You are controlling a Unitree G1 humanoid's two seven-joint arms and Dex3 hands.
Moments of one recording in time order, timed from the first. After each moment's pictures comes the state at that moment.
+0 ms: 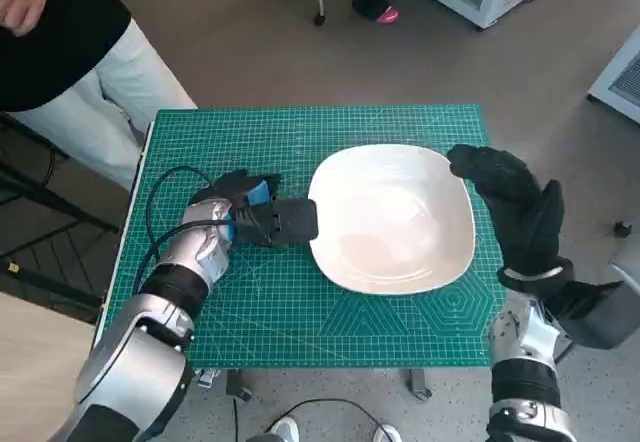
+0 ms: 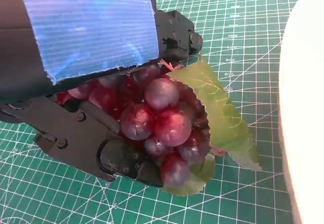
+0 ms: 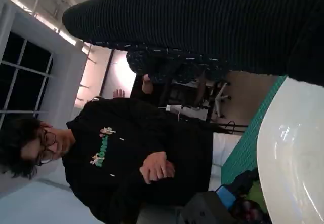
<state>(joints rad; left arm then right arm) -1.03 0.26 -0.50 1.25 0.66 0.11 -0.20 -0.67 -0.16 -0.31 0.91 0.43 -0.82 0.83</state>
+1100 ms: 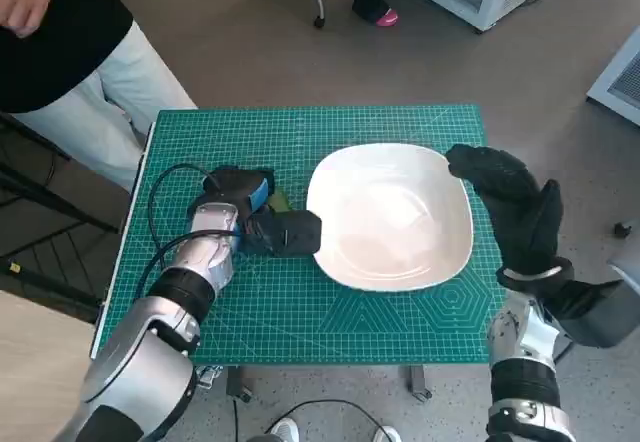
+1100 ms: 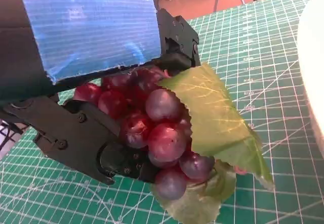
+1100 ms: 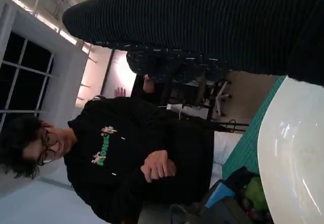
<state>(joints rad) -1.03 0.25 -0.61 1.27 0.74 0.17 0.01 -0.67 -0.16 -0.31 0.91 0.43 -0.82 0.84</state>
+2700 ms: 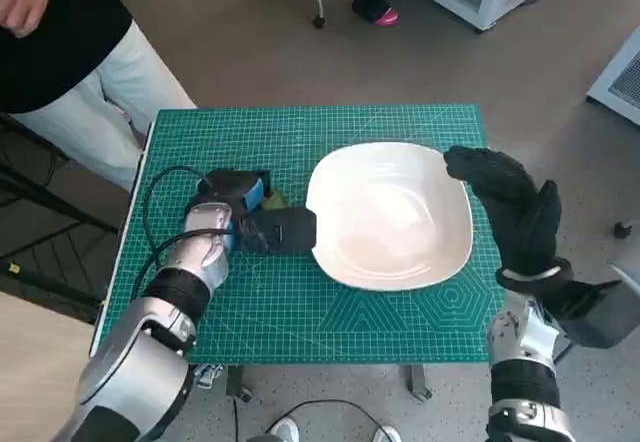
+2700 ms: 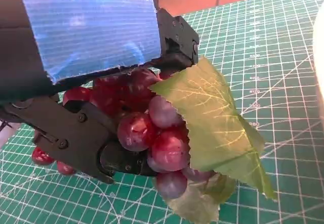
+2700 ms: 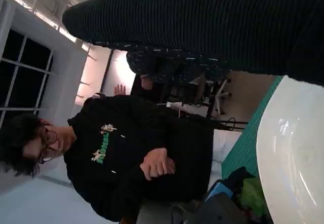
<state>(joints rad) -1.02 0.28 -0.57 1.24 0.72 0.17 -0.03 -0.67 -0.15 -0.30 0.91 0.43 -0.81 0.84</state>
